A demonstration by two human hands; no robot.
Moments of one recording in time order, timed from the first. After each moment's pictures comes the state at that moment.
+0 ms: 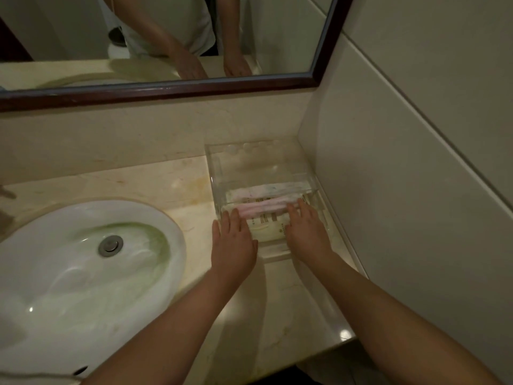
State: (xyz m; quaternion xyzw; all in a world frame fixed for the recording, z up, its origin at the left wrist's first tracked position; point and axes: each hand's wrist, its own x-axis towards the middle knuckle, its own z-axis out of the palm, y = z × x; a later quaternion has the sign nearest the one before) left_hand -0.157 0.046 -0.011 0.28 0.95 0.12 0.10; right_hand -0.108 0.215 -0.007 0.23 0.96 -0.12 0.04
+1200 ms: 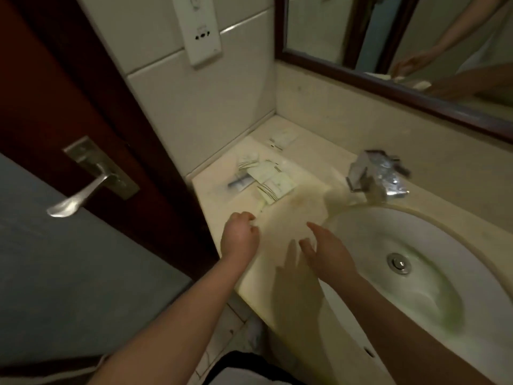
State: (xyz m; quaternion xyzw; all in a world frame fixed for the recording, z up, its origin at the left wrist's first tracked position) left_hand -0.140 -0.562 0.014 -0.34 0.89 0.30 -0.03; right_hand -0.205 -0.376 0.014 -0.21 0.92 -0.27 0.18
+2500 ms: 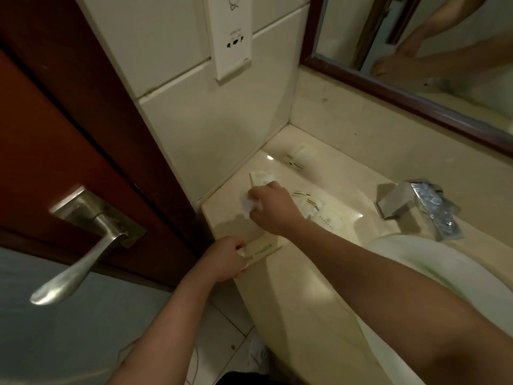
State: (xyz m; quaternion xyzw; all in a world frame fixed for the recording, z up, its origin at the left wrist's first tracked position) left_hand -0.153 -0.701 0.039 -0.29 0.82 0.43 0.22; right_hand -0.297 -0.611 0.032 -0.42 0.88 -0.22 0.09
